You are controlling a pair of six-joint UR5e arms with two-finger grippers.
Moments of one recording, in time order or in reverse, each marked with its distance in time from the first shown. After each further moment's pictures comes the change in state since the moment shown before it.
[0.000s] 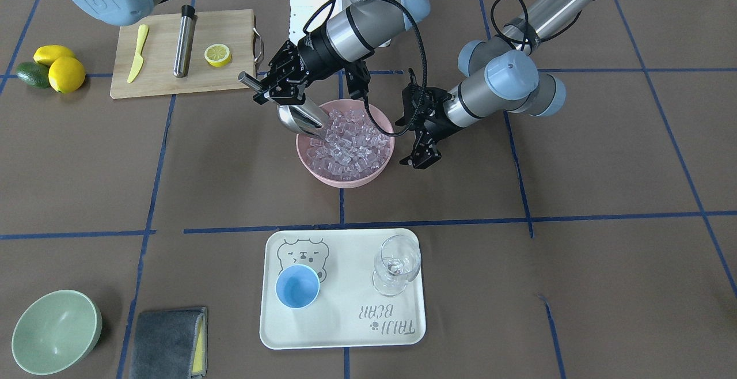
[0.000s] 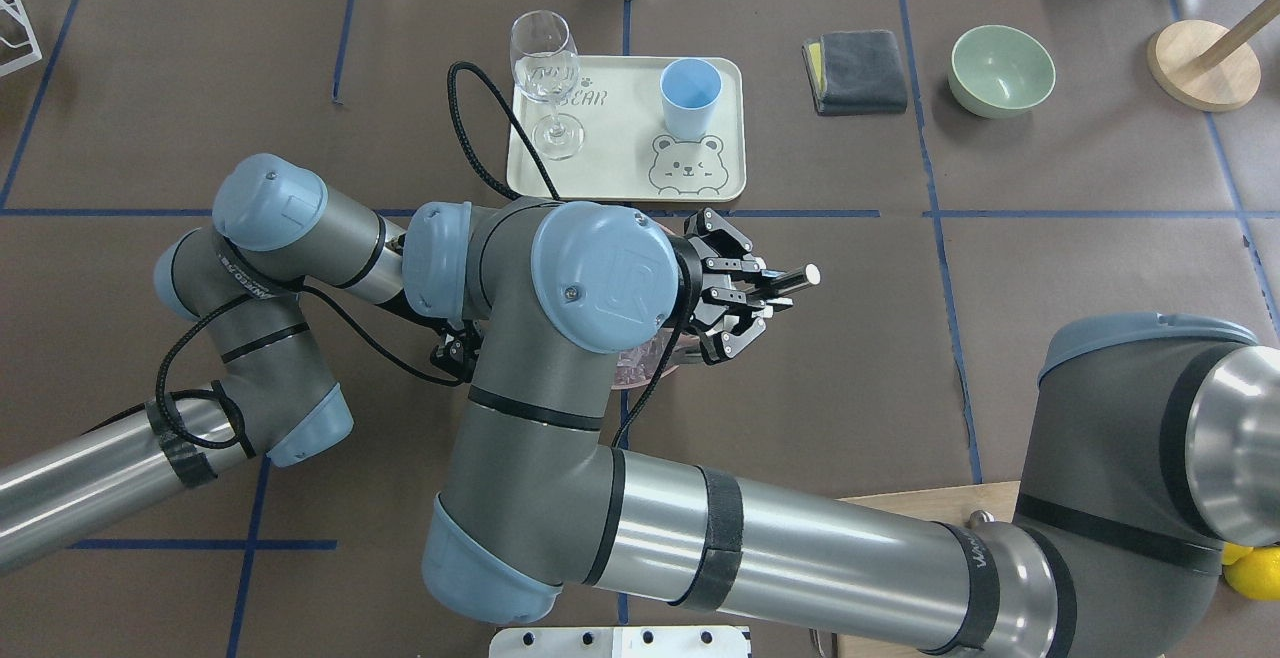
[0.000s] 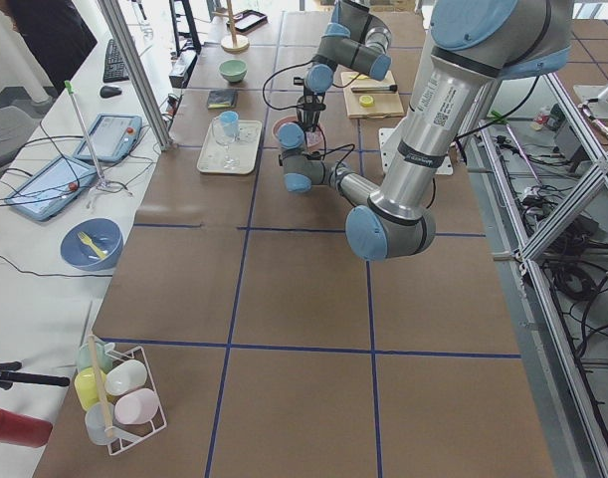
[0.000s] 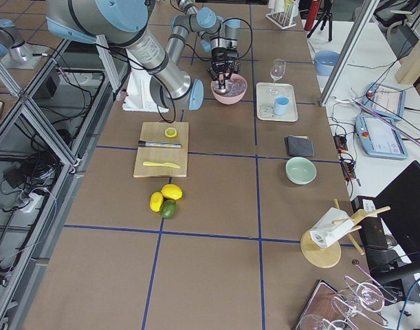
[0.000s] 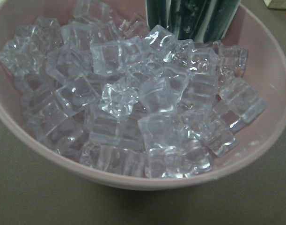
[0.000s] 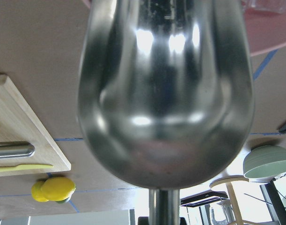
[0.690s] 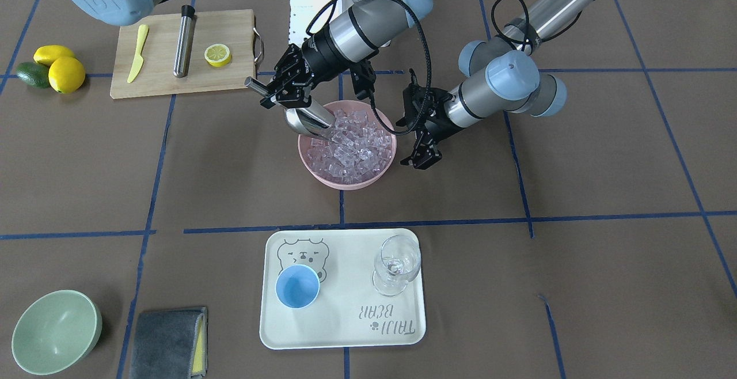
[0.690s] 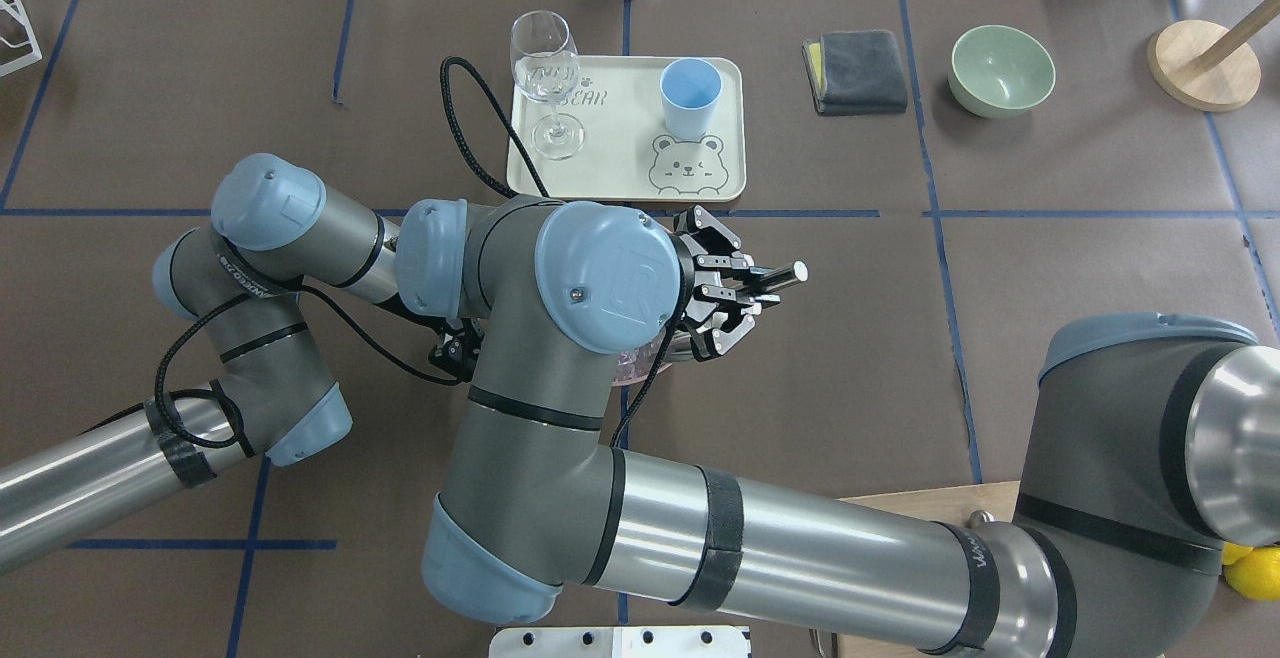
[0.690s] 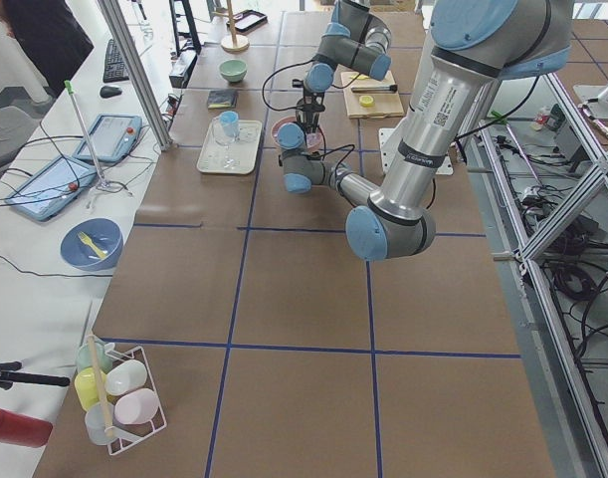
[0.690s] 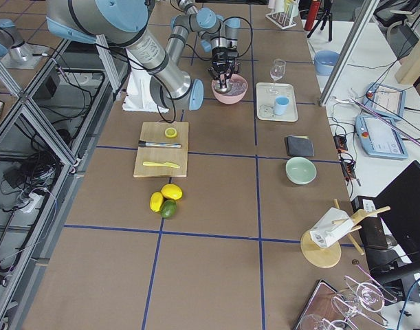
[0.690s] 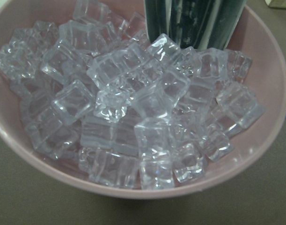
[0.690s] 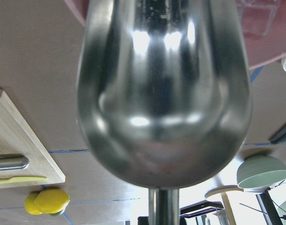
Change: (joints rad) left arm -0.001 0.001 0.000 0.000 0.000 0.002; right arm 0.000 0.000 -0.003 0.042 -0.004 -0.003
